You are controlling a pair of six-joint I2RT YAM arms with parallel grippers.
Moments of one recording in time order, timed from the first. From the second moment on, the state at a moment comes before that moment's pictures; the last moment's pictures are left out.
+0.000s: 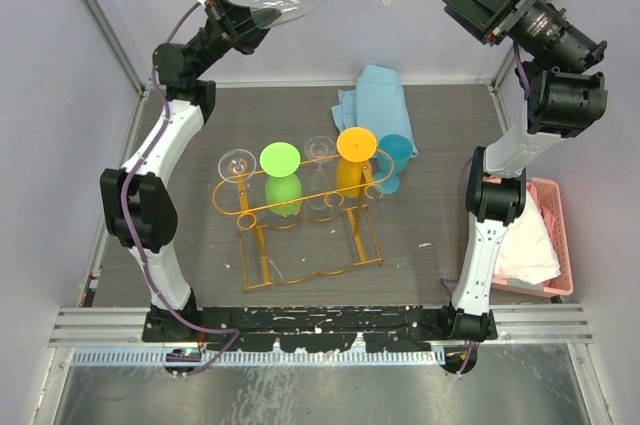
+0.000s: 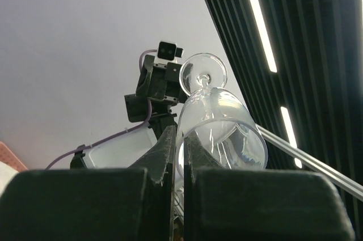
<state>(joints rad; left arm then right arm) -0.19 1.86 1.74 1.03 0.81 -2.00 2.96 0.73 2.08 1.37 0.95 -1.99</state>
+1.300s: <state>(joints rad) -0.27 1.89 1.77 1.04 0.83 -2.00 3.01 0.52 2.03 0.85 1.08 -1.48</state>
